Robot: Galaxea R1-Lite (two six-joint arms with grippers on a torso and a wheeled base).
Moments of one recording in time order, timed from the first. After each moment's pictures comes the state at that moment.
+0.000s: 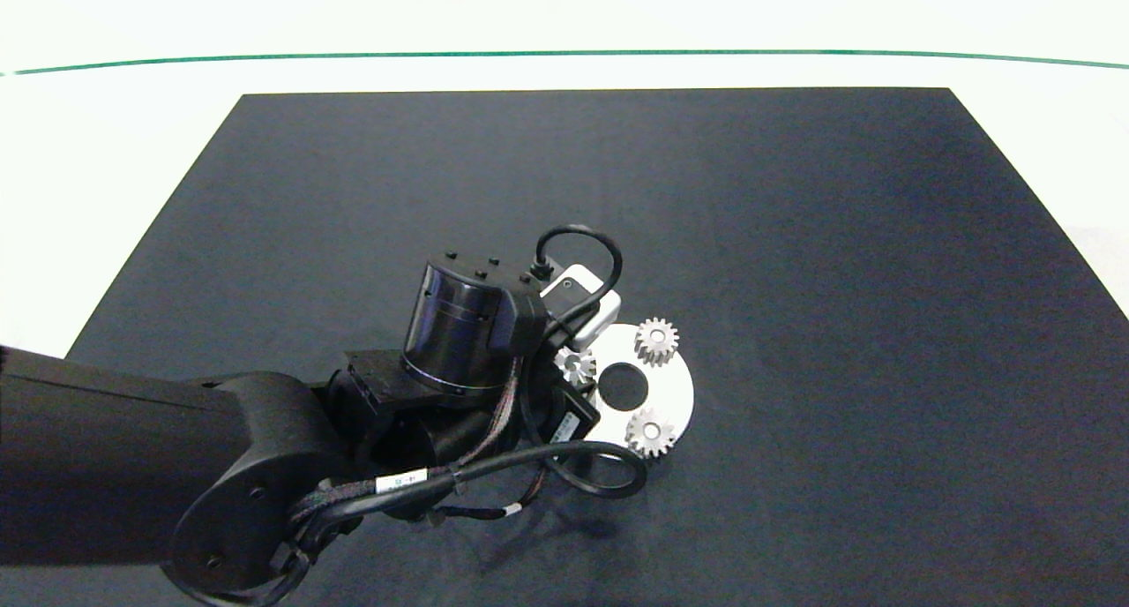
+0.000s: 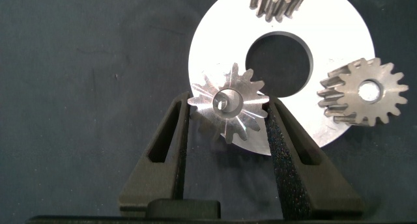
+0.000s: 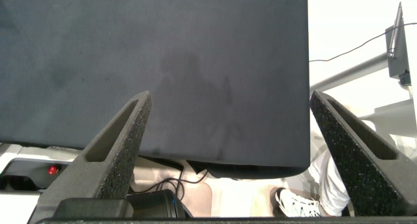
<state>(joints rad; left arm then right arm) -0.83 1.76 -0.98 -0.35 0.30 0.30 0.21 0.12 -0.79 0.84 -0.30 -0.23</state>
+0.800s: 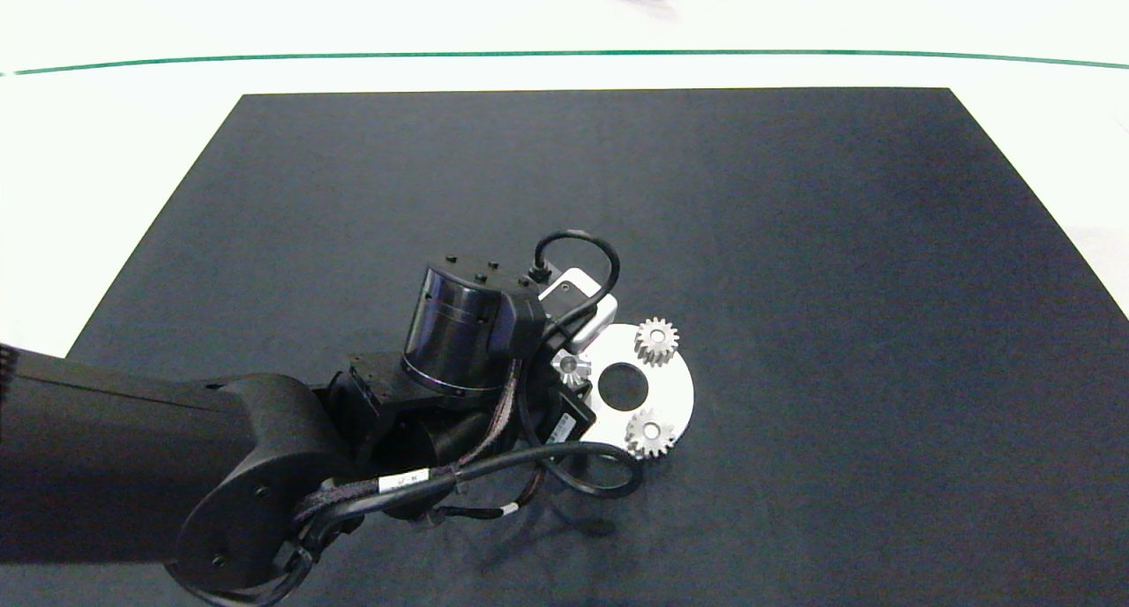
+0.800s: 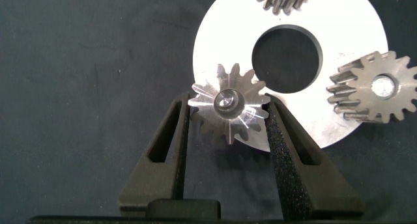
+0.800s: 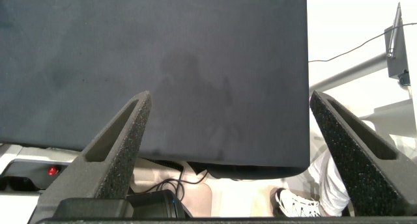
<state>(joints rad) -0.82 1.77 -0.97 -0.35 0.30 0.30 0.21 0.12 -0.79 0.84 -0.30 -0.23</state>
